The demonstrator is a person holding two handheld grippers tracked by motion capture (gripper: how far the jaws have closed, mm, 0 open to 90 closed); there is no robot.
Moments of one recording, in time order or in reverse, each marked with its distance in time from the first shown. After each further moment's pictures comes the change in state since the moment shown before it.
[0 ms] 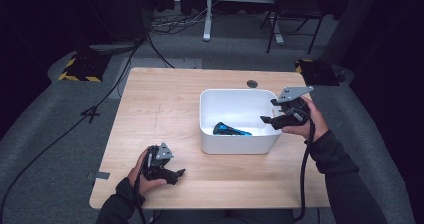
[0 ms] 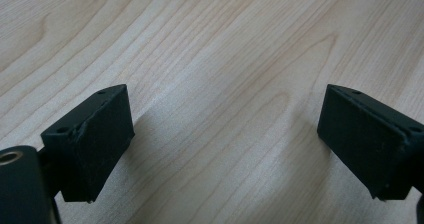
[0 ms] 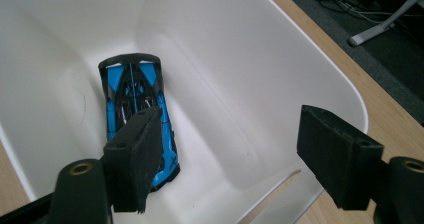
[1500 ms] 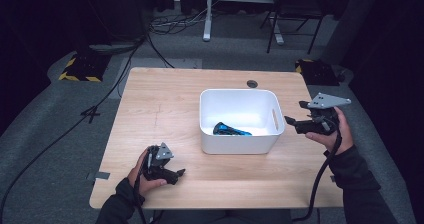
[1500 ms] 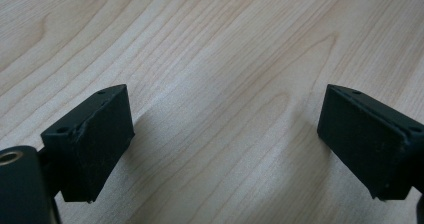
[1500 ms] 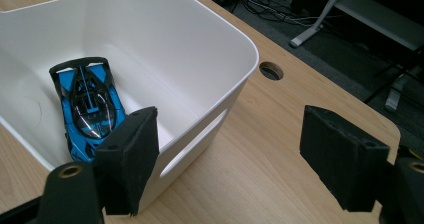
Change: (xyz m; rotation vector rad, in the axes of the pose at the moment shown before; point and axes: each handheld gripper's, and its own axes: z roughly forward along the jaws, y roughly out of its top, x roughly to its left) left arm 0.000 0.000 0.000 0.000 -0.003 -0.004; right arm -0.009 -0.049 -0.053 -0.089 -0.176 0.130
